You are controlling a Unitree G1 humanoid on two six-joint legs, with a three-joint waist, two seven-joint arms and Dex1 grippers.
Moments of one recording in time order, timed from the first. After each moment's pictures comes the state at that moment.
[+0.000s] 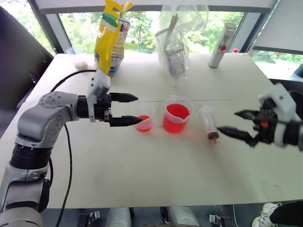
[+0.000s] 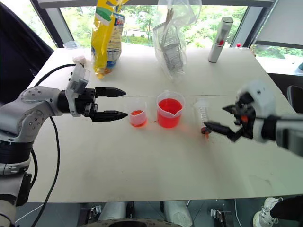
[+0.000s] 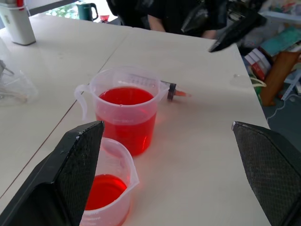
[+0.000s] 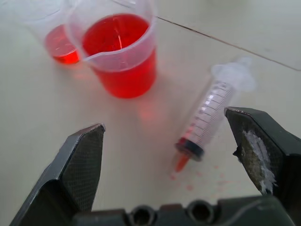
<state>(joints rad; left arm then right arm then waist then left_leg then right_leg) -0.64 0.73 -0.03 -0.15 -0.65 0.68 -1.16 -0.39 -1.18 -0.37 -0.44 1.10 1.36 0.39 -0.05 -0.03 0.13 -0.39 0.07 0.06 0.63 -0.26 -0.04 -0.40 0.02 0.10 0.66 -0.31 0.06</state>
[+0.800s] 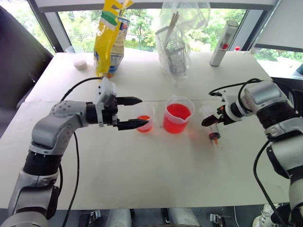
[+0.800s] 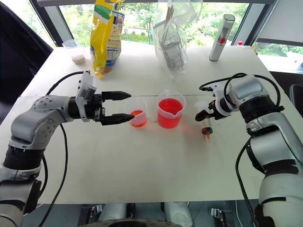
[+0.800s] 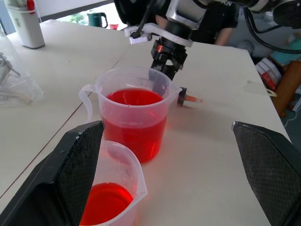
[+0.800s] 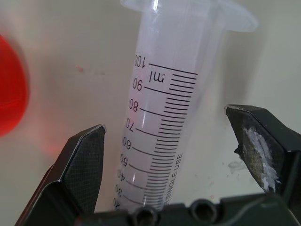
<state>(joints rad) -0.55 0.66 -0.02 -0.20 -0.62 0.62 -1.08 -1.13 -0.77 0.58 0.70 0.35 1.30 0.80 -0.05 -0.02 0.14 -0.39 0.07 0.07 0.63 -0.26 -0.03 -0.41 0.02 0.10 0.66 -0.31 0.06</state>
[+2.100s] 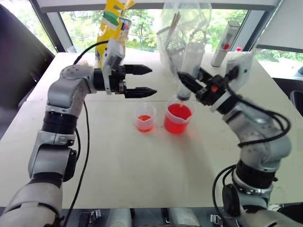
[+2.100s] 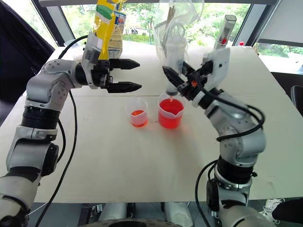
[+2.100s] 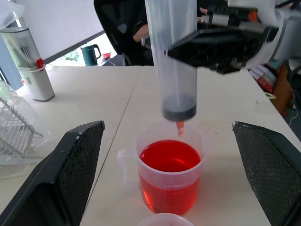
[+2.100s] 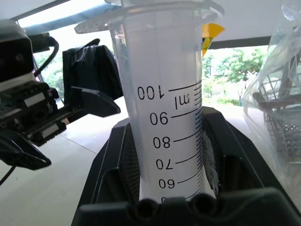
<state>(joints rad) -1.01 0.53 -0.08 0.32 -0.47 0.45 -1.30 -0.49 -0.22 -0.19 -0.49 0.36 0.74 0.50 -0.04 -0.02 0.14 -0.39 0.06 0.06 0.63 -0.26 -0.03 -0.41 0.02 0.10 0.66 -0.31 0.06</state>
